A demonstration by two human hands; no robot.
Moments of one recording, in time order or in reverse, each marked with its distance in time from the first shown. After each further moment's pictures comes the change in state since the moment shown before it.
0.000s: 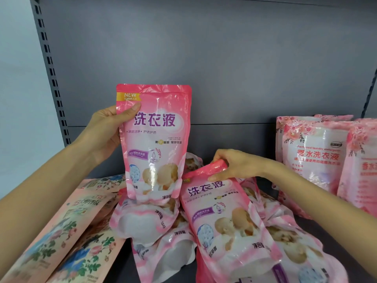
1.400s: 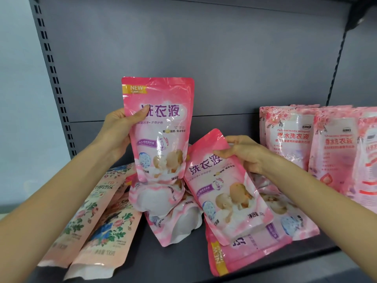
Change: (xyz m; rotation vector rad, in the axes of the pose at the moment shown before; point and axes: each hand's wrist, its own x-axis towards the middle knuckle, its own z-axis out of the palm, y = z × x) left_hand -0.027 -0.002 0.001 -0.090 -0.031 -0.023; right_hand -0.058 -0.048 0.016 0.982 0.289 0.254
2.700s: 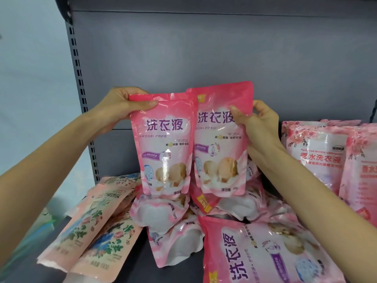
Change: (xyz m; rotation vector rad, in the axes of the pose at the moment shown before) left_hand 0.037 0.057 -0.009 0.528 -0.085 0.153; right_hand 0.016 -0.061 0.014 0.387 0.272 -0.564
